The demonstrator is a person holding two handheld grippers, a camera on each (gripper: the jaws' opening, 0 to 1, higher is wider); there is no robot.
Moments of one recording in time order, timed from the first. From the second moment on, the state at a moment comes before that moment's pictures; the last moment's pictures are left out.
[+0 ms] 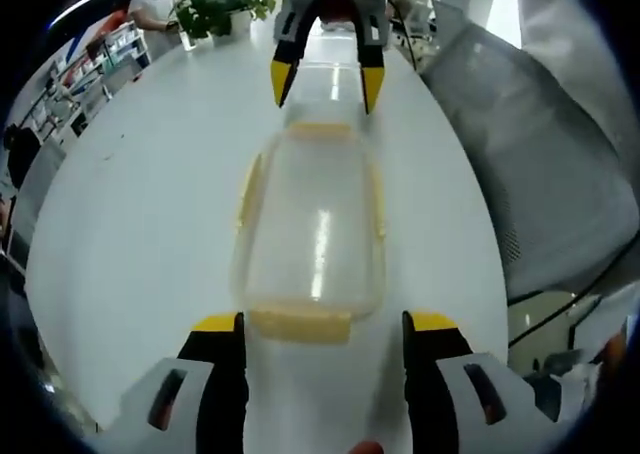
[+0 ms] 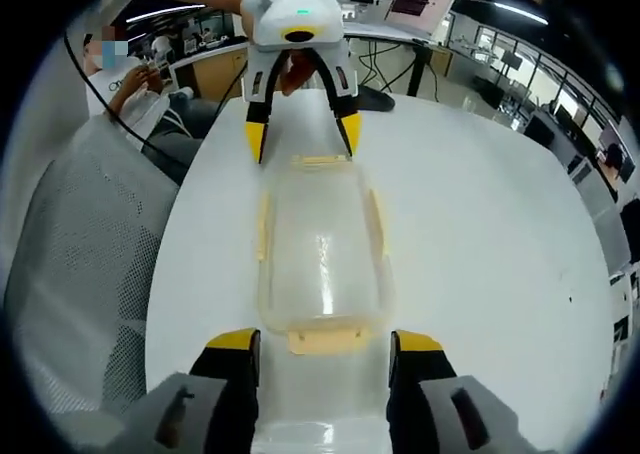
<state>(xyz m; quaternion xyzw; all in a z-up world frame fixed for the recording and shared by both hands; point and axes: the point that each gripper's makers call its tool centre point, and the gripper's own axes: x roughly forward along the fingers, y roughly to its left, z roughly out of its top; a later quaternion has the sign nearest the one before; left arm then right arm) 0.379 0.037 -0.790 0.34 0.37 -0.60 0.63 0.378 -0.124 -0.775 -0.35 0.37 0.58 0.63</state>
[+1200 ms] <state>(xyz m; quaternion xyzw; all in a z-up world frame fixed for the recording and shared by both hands) 0.388 0.038 -0.801 0.37 0.36 -0.61 0.60 0.380 -0.123 -0.799 -0.38 0.38 0.59 0.60</state>
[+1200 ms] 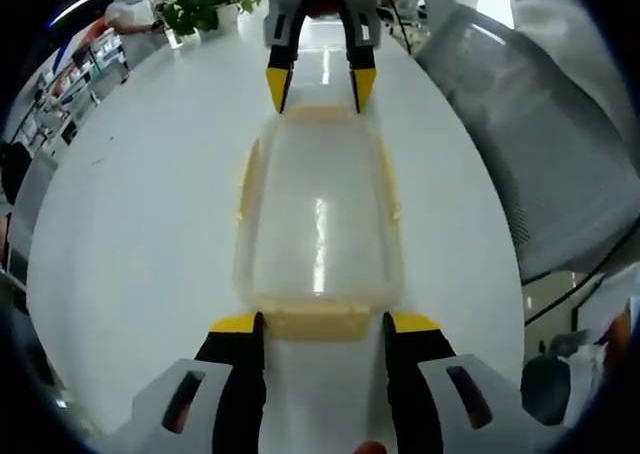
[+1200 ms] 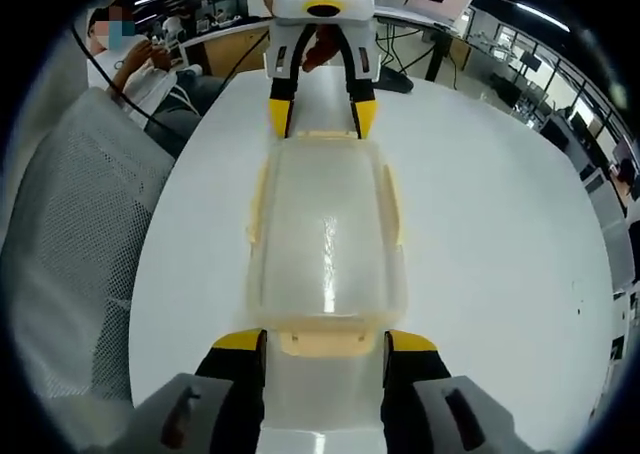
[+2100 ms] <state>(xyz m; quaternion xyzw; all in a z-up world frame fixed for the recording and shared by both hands) 0.388 0.033 -0.802 0.37 0.37 -0.60 0.61 0.380 -0.124 -0.805 -0.39 0.38 0.59 0.59</state>
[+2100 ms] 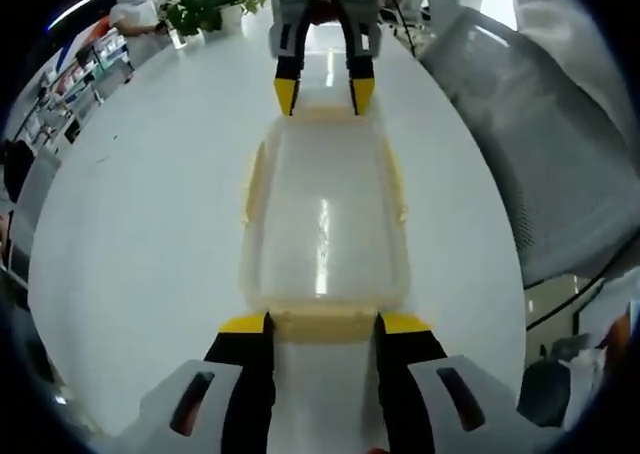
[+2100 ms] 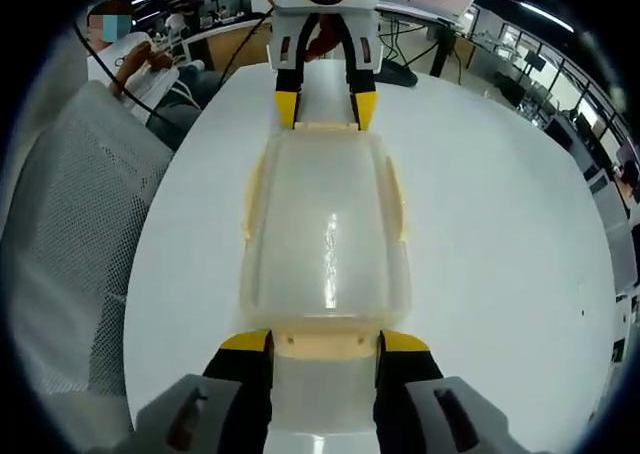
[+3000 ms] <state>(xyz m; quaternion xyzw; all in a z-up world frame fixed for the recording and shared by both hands) 0.378 0.041 -0.796 0.38 0.37 -0.60 0.60 0.372 -0.120 -0.795 -0.38 0.38 0.61 0.59</state>
